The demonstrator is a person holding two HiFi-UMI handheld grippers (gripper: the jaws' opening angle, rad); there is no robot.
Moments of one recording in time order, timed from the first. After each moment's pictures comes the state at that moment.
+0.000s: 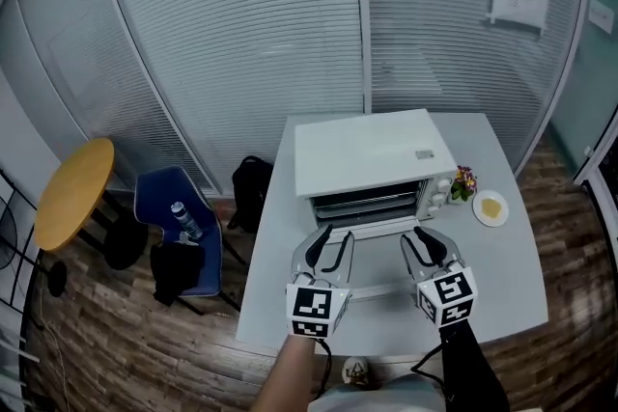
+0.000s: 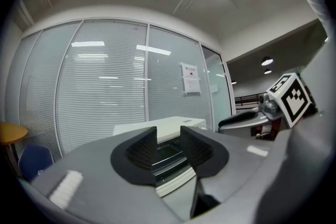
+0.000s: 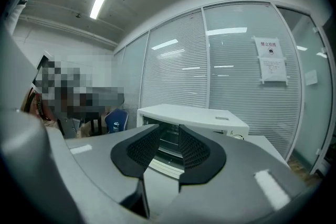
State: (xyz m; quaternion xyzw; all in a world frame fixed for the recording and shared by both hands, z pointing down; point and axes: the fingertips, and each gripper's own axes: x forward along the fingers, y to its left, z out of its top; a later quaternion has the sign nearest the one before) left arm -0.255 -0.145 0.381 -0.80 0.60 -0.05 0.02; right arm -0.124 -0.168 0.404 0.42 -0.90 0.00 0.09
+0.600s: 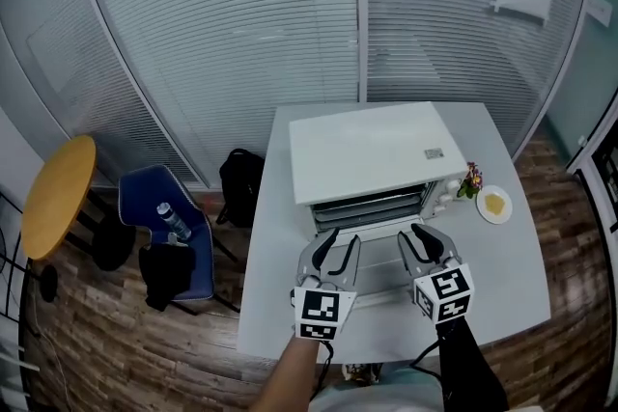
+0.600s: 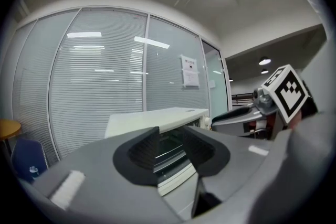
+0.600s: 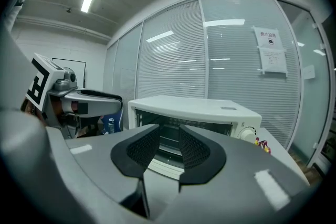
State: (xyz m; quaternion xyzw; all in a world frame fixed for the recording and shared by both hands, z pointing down) left arm -0.267 -0.186 0.422 -0.82 0.57 -0.06 0.00; right arm -0.152 -0.210 0.436 0.44 -0.89 0.03 0.12
